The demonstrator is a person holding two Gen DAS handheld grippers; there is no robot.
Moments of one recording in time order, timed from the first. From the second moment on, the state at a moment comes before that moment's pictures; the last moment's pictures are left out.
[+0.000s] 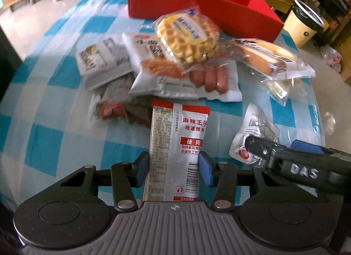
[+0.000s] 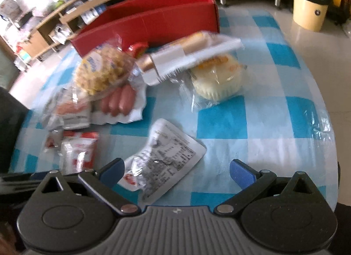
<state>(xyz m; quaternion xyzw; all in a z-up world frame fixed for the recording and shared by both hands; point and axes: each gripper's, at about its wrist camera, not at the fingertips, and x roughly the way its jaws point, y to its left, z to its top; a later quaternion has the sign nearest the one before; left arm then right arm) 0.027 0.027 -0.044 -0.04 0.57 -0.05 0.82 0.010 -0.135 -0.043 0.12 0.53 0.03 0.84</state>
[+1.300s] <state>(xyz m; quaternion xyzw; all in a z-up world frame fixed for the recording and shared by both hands) 0.027 0.020 -0.054 -0.01 0.58 -0.04 0.81 -0.014 -0.151 -0.023 0.00 0.55 0.14 0.82</state>
